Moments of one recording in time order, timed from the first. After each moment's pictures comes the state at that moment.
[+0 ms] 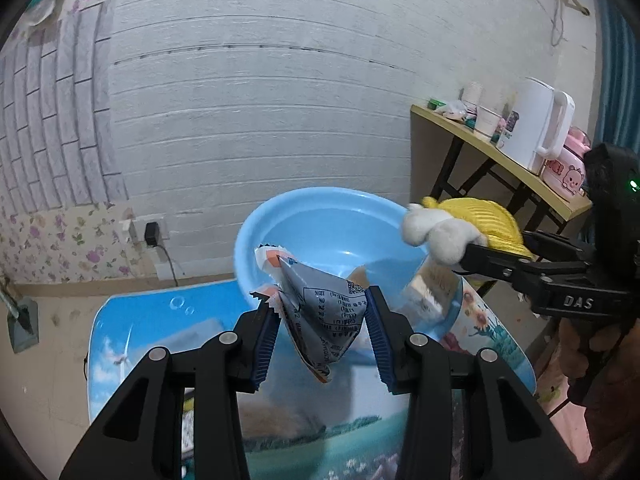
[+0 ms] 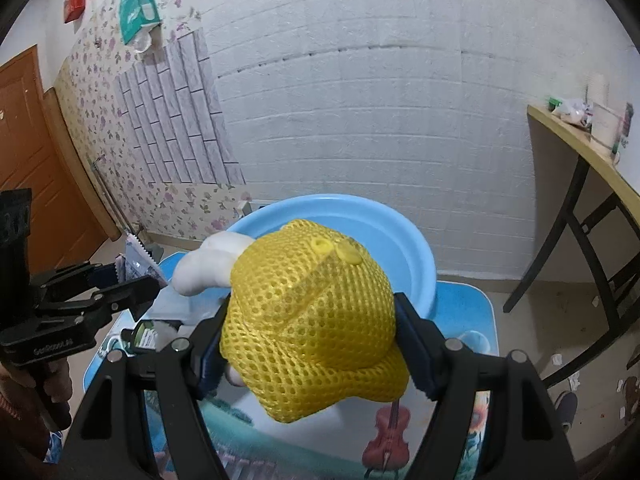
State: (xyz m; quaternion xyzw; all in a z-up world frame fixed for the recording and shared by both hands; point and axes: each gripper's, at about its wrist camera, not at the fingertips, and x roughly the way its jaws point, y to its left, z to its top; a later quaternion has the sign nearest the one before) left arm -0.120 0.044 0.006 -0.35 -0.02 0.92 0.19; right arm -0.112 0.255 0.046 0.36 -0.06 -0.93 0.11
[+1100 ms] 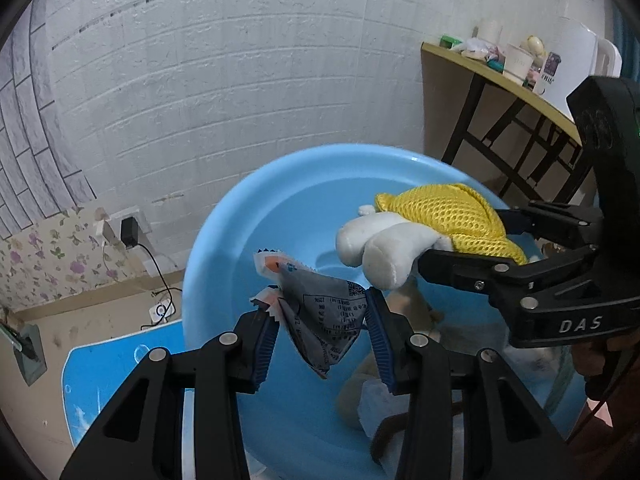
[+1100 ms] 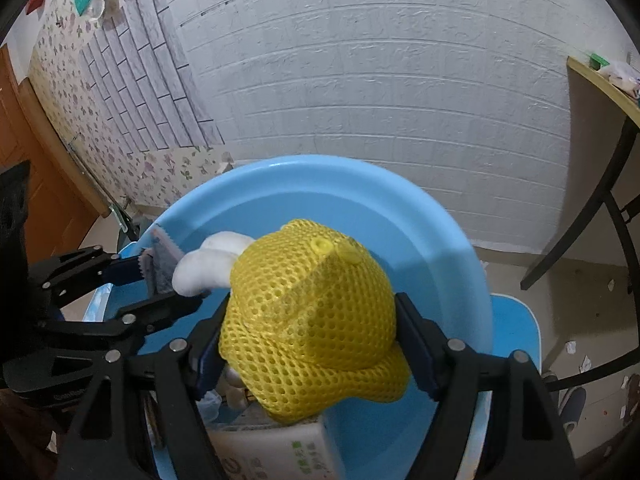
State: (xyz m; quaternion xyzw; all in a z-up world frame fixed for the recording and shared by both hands) left arm -0.234 0.079 -0.060 -0.42 0.04 0.88 0.20; right arm -0.224 0.250 -0.027 0.44 -0.06 -0.89 0.12
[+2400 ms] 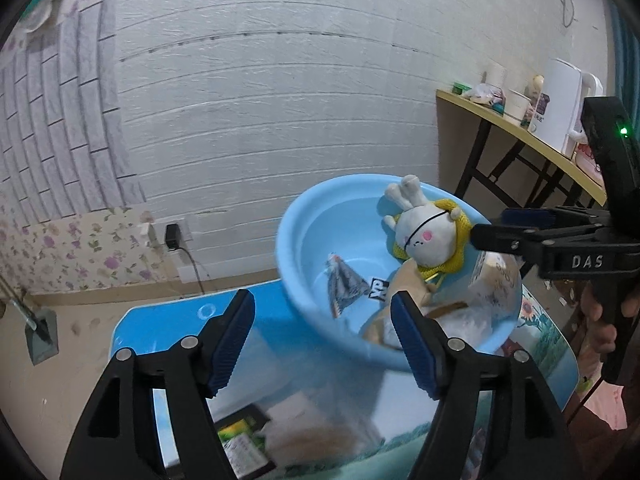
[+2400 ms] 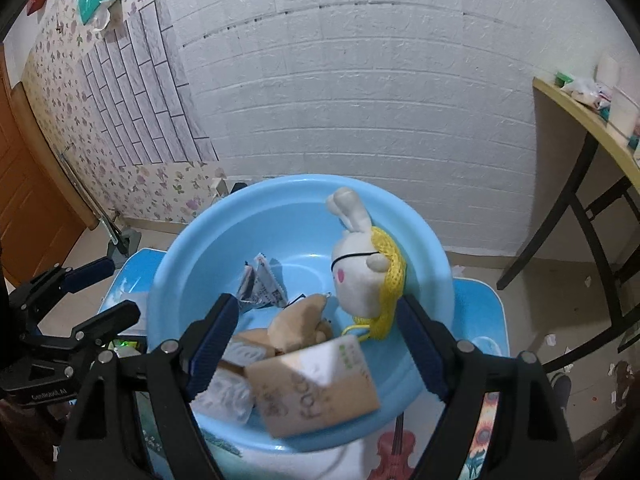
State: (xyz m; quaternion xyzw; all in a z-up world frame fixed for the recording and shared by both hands) left arm -0.148 0.014 -0.016 -0.35 0.02 0.92 0.15; right arm -0.165 0.236 0.027 0.41 -0.05 -0.91 0.07
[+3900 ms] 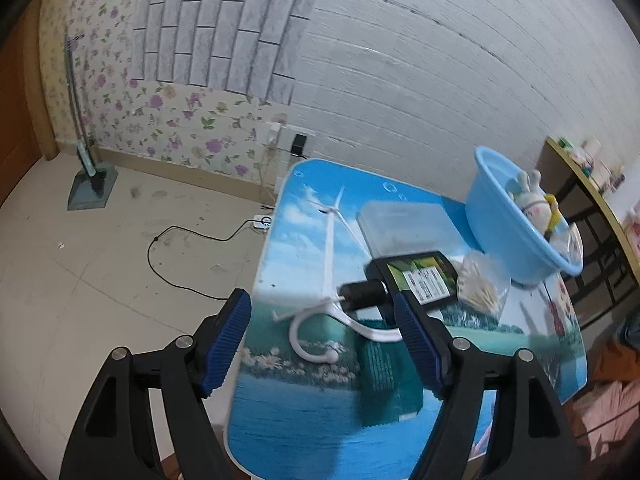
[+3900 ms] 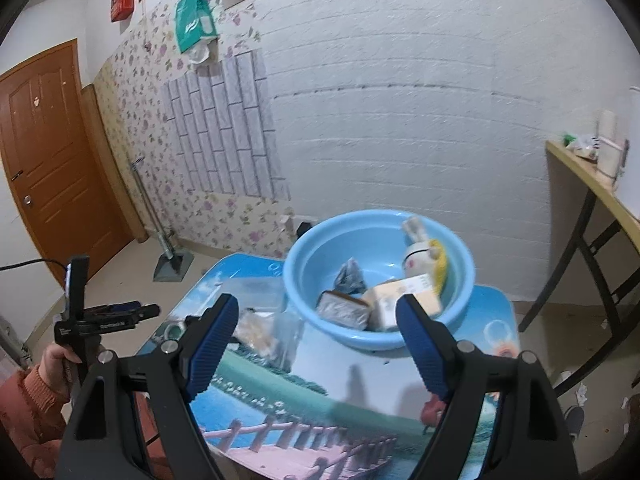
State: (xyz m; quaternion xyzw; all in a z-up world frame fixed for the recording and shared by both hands) left arm -0.029 -0.159 -0.079 -0.41 -0.14 0.90 0.00; right arm -0.016 0.193 0.085 0.31 -0.04 -0.93 0.17
